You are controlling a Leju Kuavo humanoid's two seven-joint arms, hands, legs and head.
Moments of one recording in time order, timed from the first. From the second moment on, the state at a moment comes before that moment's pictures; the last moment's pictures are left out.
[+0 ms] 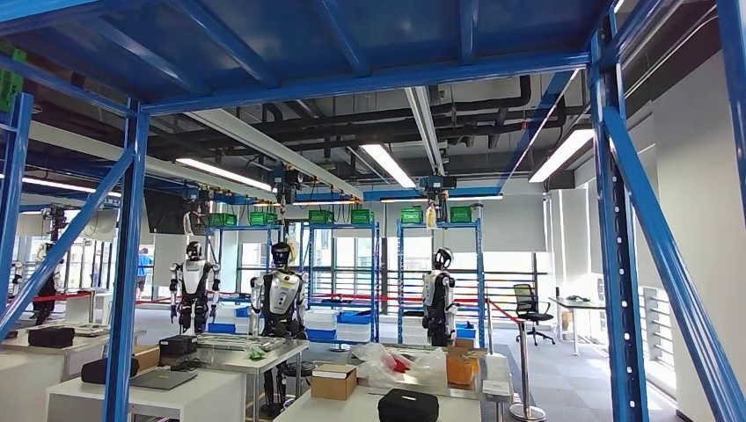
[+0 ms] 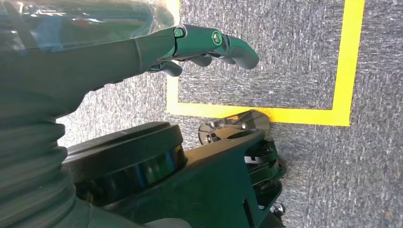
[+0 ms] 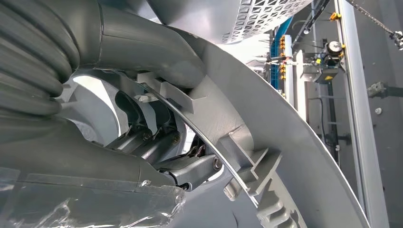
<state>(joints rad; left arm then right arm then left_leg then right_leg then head) -0.13 -0.03 -1.07 -0.32 0.79 0.36 -0.16 -0.57 -0.20 1.03 -1.96 -0.56 0.02 -0.28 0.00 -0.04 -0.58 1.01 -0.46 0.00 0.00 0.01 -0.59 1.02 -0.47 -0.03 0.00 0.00</state>
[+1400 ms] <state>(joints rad) -0.12 -0.03 -1.08 -0.33 0.90 0.36 -0.19 -0.56 -0.20 1.04 -1.96 -0.54 -0.03 -0.23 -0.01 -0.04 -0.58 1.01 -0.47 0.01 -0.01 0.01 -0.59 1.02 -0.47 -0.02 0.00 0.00</state>
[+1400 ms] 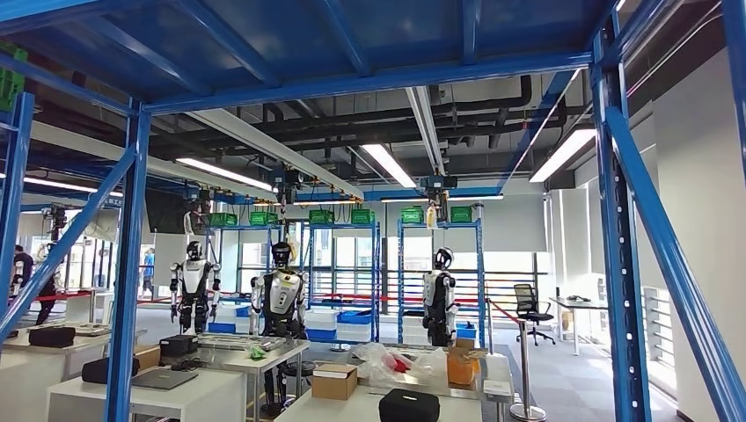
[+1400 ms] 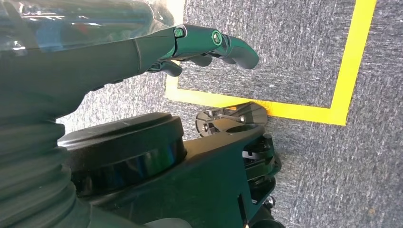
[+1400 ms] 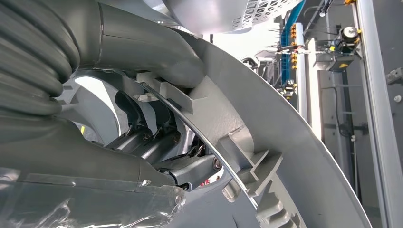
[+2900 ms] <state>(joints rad) -0.13 -0.03 -1.11 -0.34 0.93 0.37 -0.19 -0.52 -0.22 1.03 -1.96 -0.48 -0.08 -0.26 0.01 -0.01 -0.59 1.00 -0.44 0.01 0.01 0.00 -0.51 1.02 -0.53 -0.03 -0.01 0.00</state>
